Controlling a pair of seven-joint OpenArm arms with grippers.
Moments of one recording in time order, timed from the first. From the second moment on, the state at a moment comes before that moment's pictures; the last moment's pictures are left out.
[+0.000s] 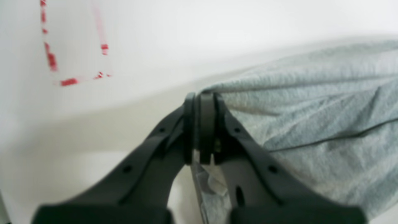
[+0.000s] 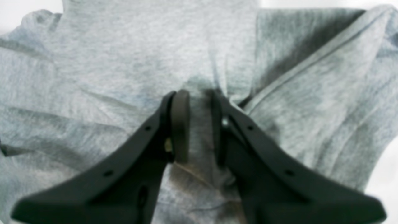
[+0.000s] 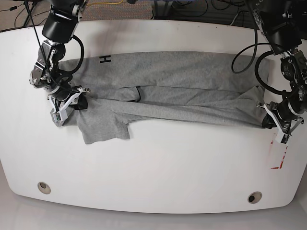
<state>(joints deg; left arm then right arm) -10.8 -21.2 -26.3 88.7 -25.7 -41.9 65.9 5.8 13.6 25.6 68.1 19.2 40.4 -43.0</state>
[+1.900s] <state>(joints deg) 7.3 -20.6 -29.5 104.2 -26.4 -41.9 79.1 5.8 13.3 25.6 68.1 19.9 41.0 -43.2</state>
